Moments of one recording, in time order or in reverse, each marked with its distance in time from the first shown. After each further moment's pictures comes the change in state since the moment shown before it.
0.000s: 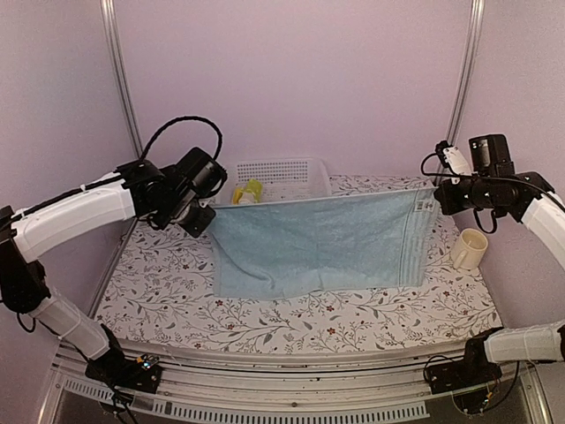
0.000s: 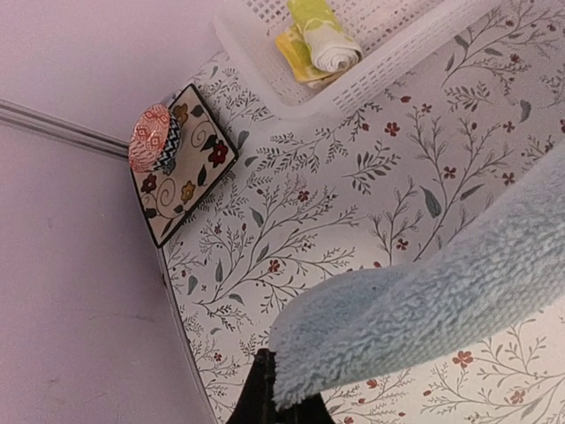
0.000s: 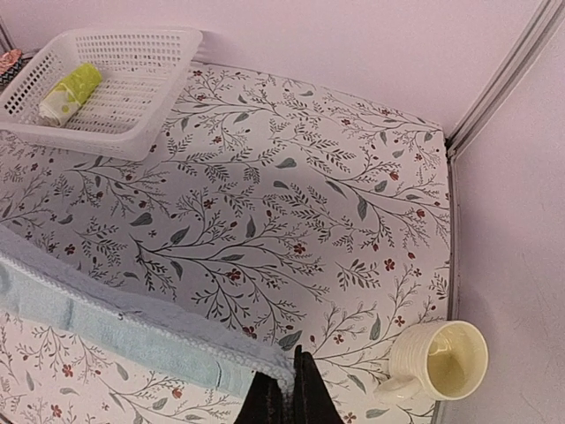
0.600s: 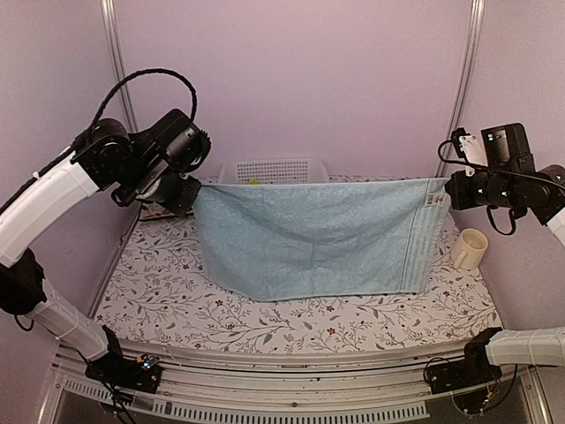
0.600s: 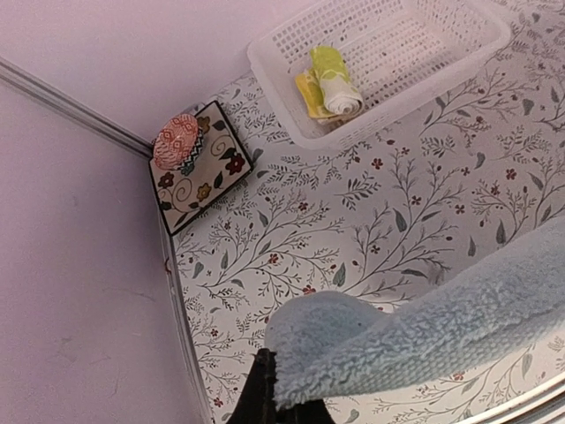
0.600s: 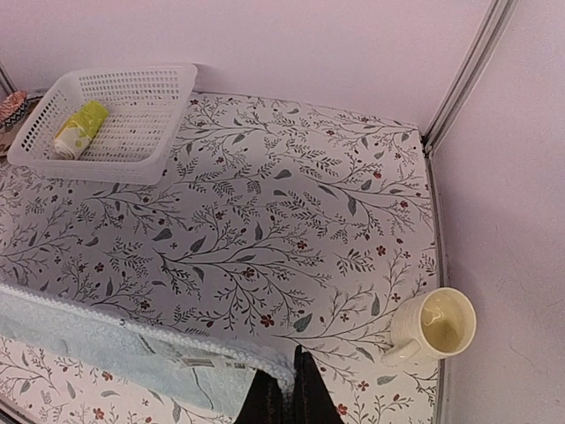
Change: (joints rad) left arm -0.149 -0.040 0.365 -0.419 -0.060 -0.267; right arm 0.179 -0.094 0.148 -0.204 0.183 0.187
